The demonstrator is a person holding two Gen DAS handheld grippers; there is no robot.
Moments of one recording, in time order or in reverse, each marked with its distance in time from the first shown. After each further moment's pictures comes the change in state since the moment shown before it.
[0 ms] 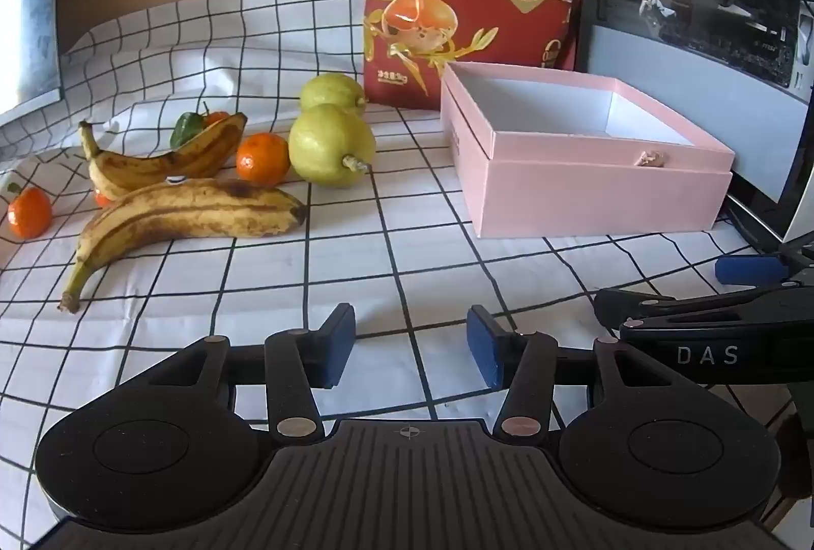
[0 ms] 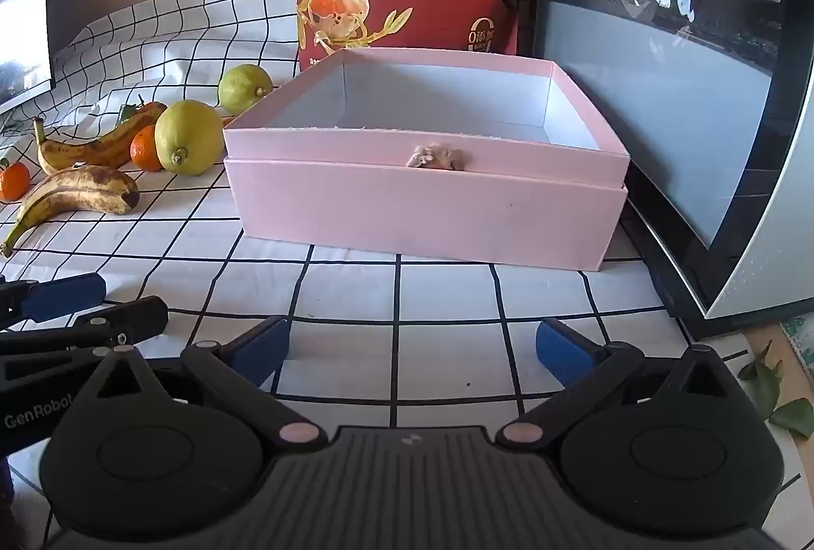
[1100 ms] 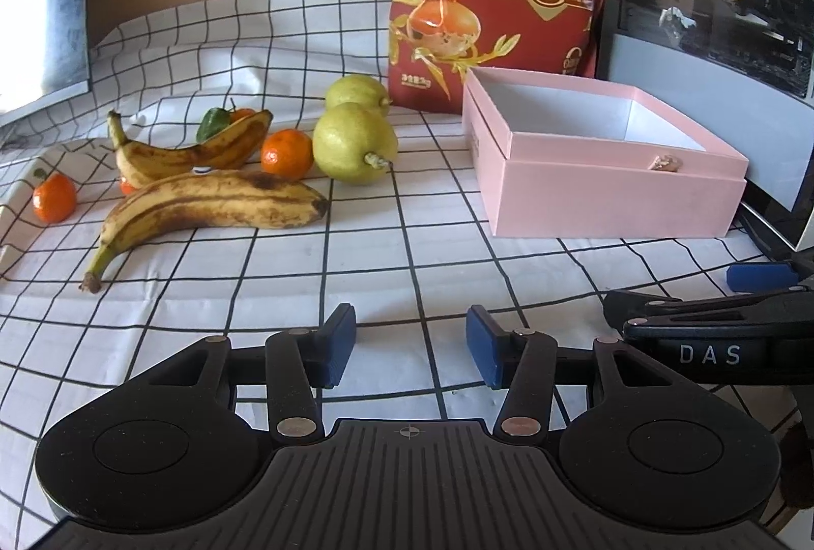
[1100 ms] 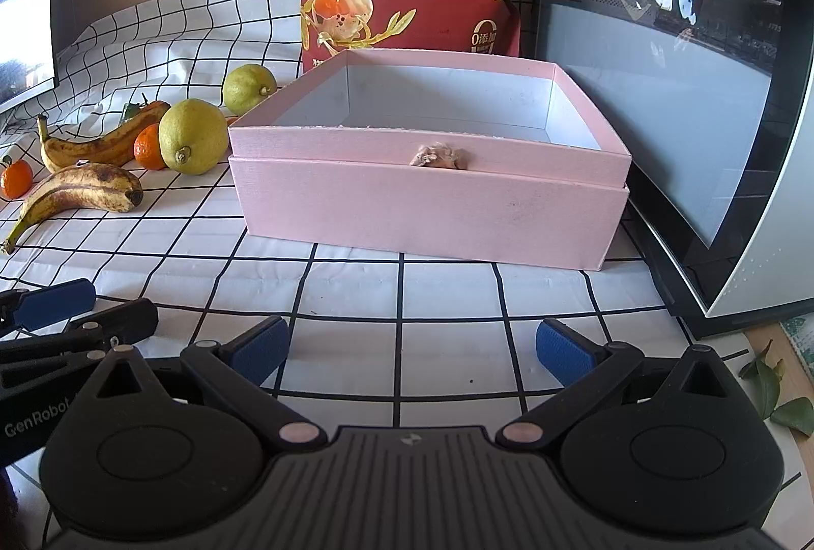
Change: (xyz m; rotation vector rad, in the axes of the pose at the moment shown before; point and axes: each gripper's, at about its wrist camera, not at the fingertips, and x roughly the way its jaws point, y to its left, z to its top) left arm -0.008 -0.003 -0.006 -0.042 -0.014 0.054; right arm 0.002 0.002 0.000 -0.005 -0.007 0.003
